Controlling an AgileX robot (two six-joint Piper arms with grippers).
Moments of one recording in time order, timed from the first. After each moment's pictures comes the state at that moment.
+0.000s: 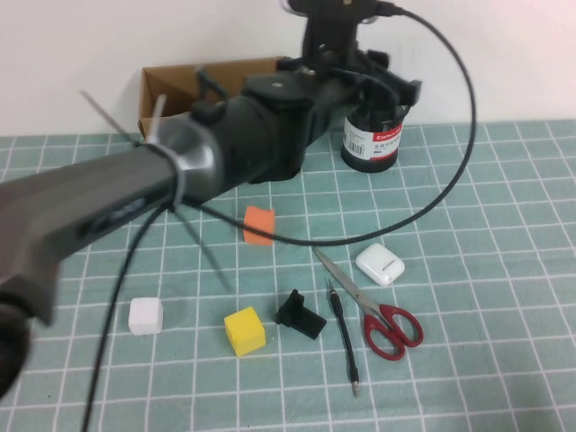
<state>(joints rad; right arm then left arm) -0.03 -0.01 0.03 0.11 0.39 -0.13 -0.73 2.03 -1.67 -1.61 -0.17 1.51</state>
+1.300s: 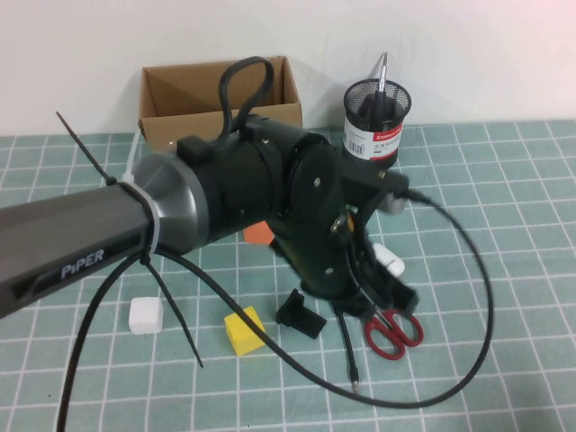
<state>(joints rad) -0.03 -0.01 0.03 0.11 0.39 -0.13 -0.85 1.86 -1.47 -0.20 0.88 0.01</state>
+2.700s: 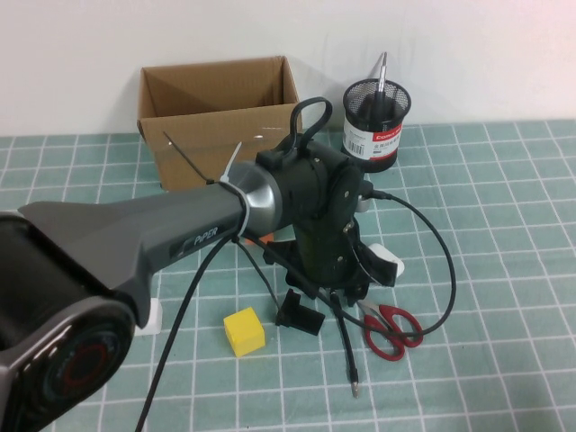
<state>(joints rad) -0.03 -0.01 0.03 0.11 0.39 -0.13 -0.79 2.19 -1.70 -0.02 0.94 -0.37</state>
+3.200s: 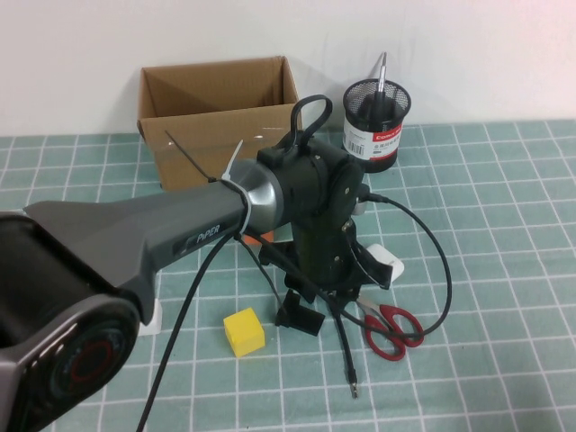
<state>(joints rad) -0.03 -0.01 0.03 0.11 0.39 -0.13 -0.78 2.21 -1.73 -0.01 1.00 -0.37</state>
